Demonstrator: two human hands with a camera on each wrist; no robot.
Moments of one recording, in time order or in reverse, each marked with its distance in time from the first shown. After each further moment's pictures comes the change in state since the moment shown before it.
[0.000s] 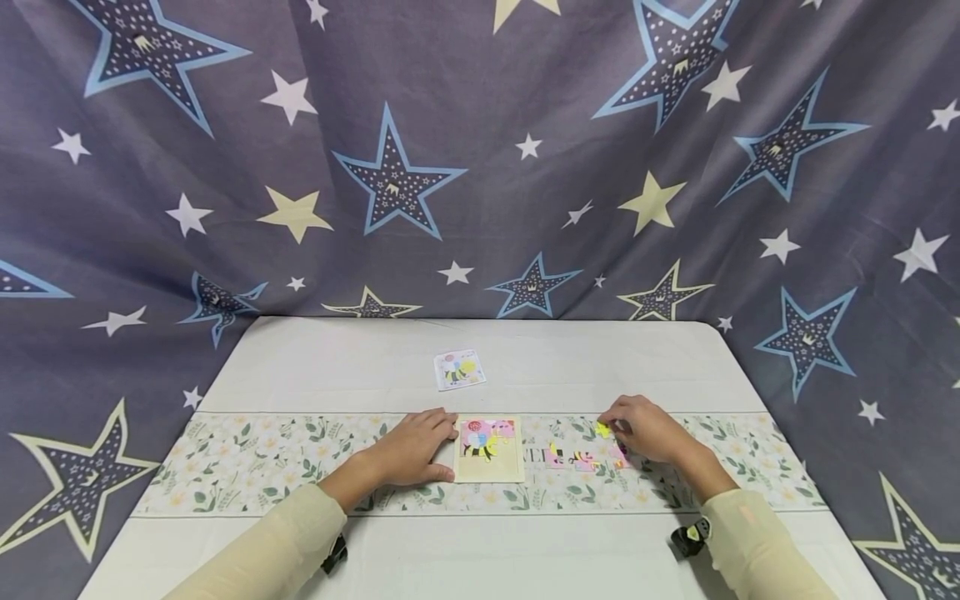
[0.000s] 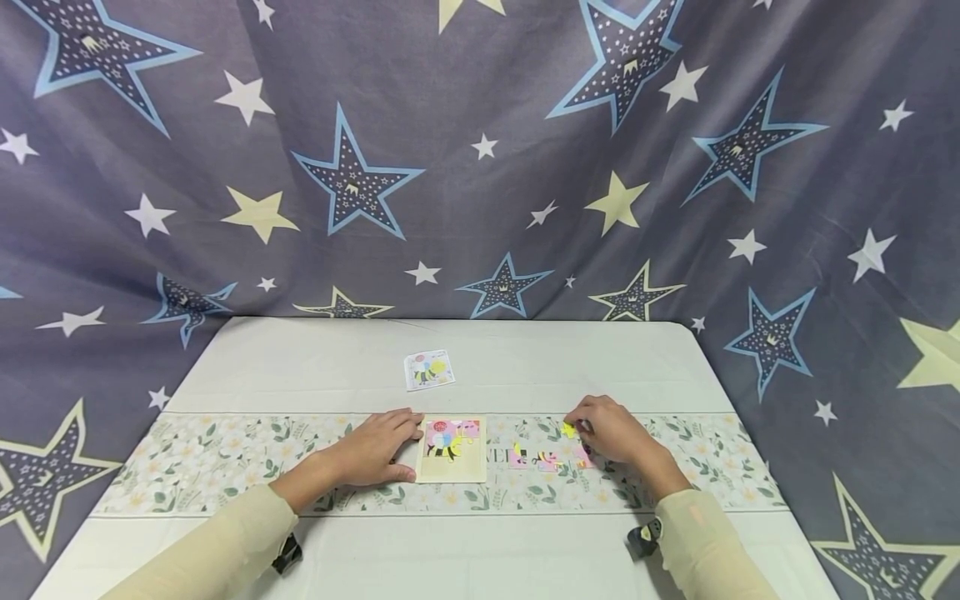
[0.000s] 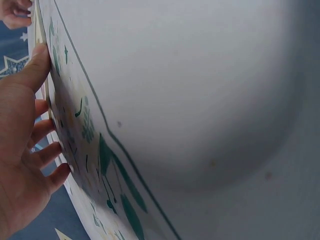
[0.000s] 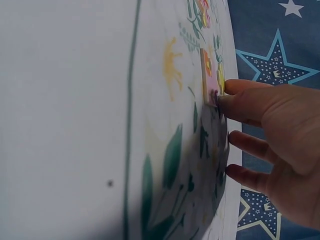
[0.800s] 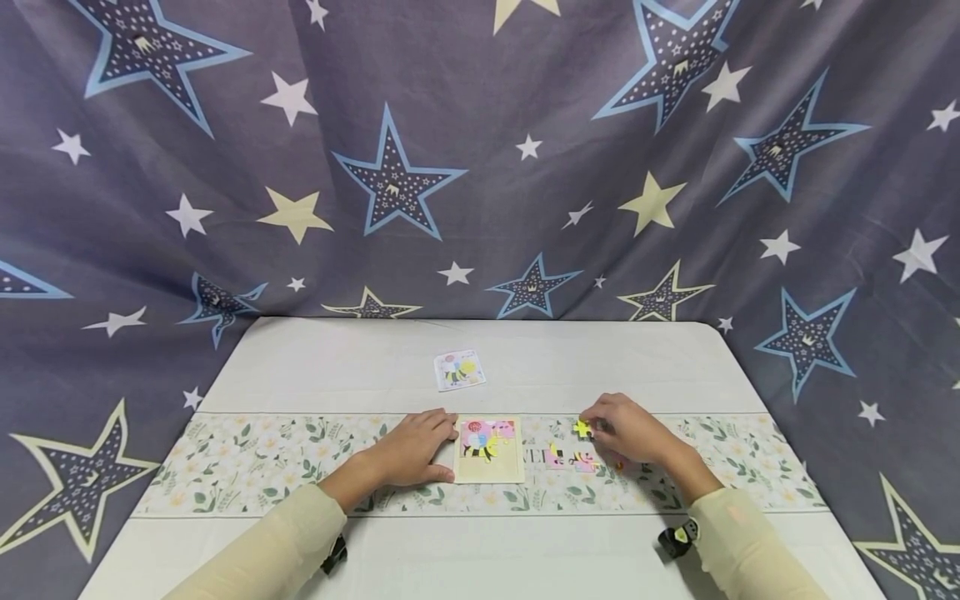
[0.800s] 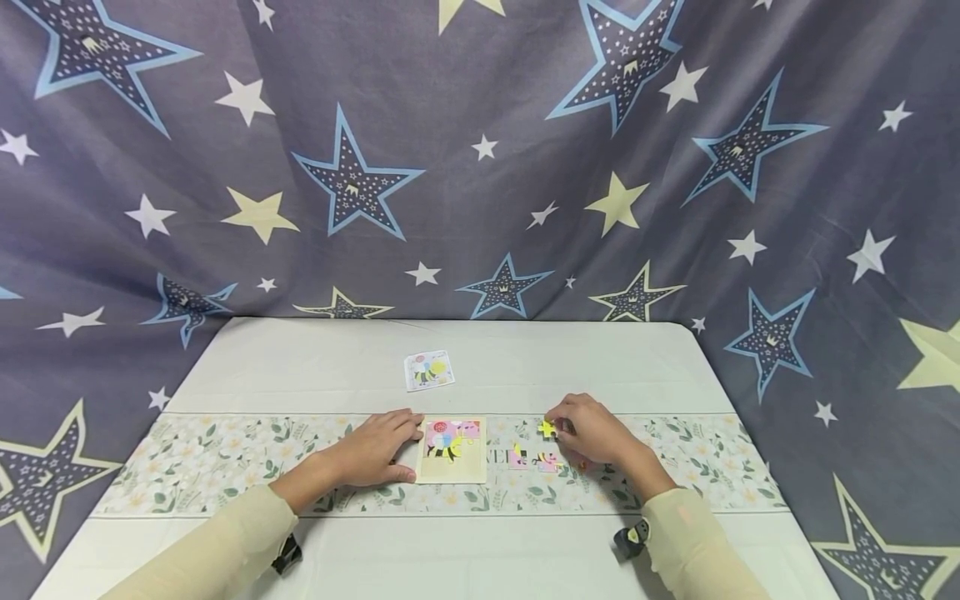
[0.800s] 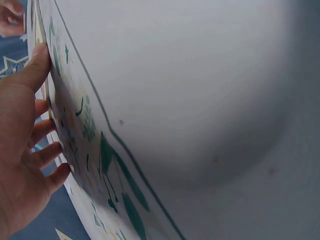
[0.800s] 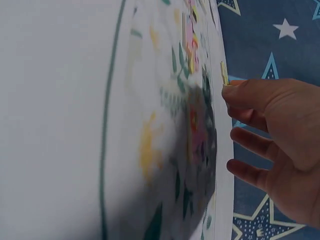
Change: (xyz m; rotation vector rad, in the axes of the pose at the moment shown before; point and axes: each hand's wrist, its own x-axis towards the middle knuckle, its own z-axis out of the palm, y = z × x) left_hand 0.000 0.001 -0.003 -0.002 -0.005 0.001; right_hand 0.014 -0.026 0.001 0.046 -0.012 0.008
